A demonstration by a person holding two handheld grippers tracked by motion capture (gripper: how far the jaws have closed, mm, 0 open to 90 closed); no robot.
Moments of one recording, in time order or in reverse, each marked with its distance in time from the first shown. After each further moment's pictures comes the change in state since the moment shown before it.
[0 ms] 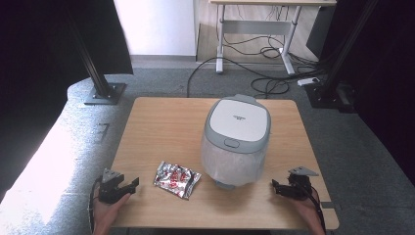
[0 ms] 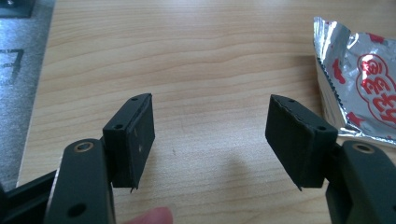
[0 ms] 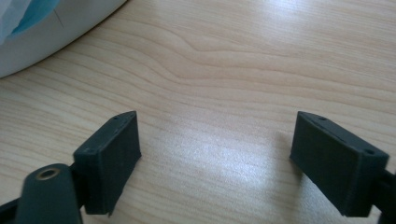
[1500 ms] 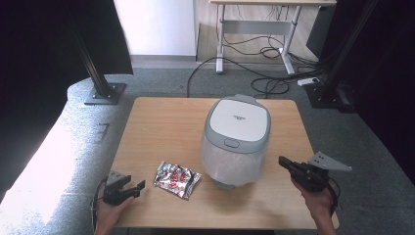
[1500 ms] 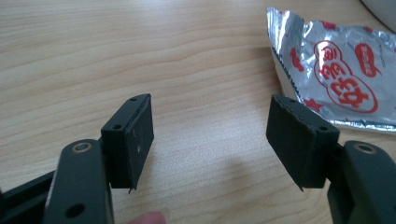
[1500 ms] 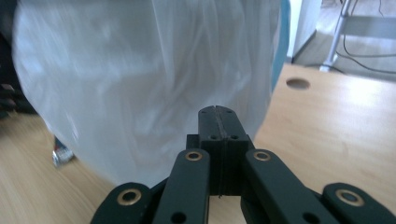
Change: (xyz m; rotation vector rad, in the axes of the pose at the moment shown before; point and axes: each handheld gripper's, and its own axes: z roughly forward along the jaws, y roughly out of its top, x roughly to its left) left arm -0.010 -0.005 0.005 -0.011 -0.113 0.078; right arm 0.019 0.076 -0.110 -0.415 0.322 -0.060
